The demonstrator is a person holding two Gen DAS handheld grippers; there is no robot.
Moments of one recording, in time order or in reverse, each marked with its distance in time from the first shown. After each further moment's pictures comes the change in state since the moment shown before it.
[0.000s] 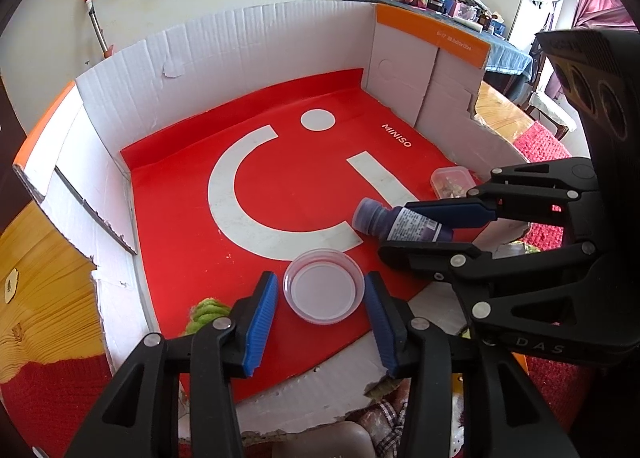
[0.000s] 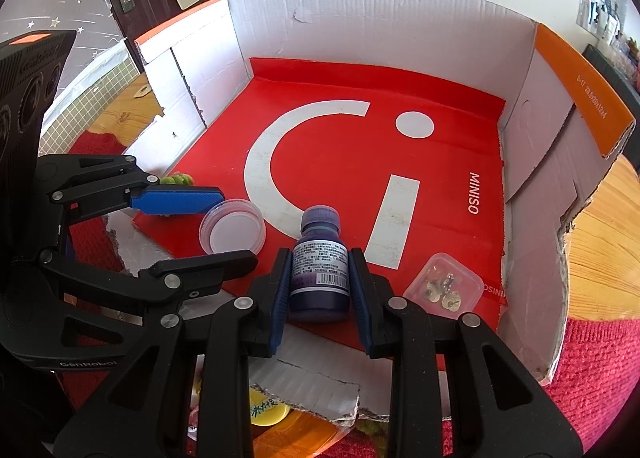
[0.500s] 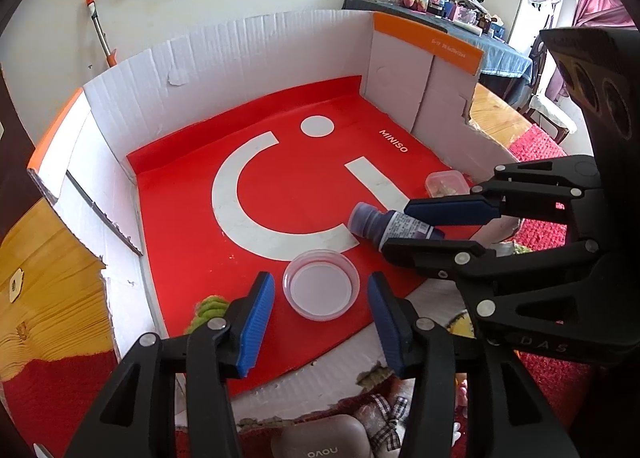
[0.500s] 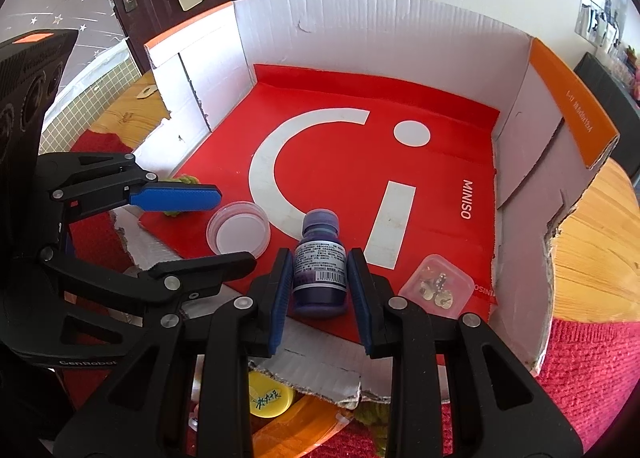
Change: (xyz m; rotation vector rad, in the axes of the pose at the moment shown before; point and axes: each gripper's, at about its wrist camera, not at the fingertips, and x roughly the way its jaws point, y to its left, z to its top) left arm -0.009 -0.005 -0.002 0.004 -0.021 0.009; right arm -0.007 0.005 0.002 -0.034 -0.016 -0.010
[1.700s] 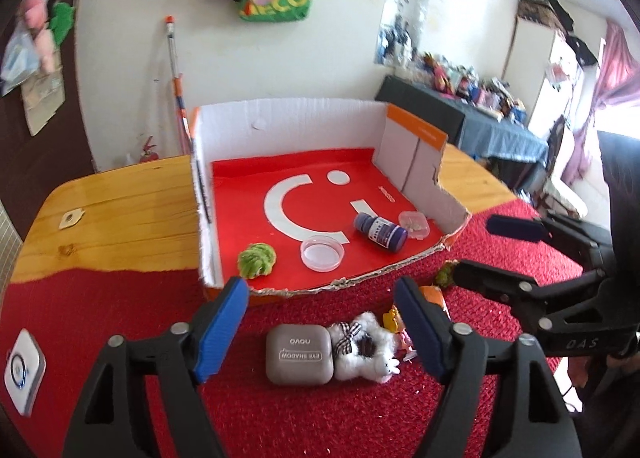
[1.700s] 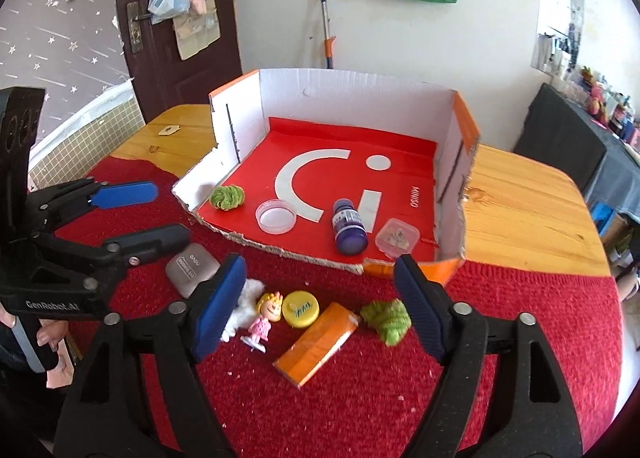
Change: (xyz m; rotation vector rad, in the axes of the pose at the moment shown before) left arm -0.107 -0.013 -0.071 -0.203 -0.300 0.069; right arm -0.099 0.030 -0.057 -0.012 -0.221 -0.074
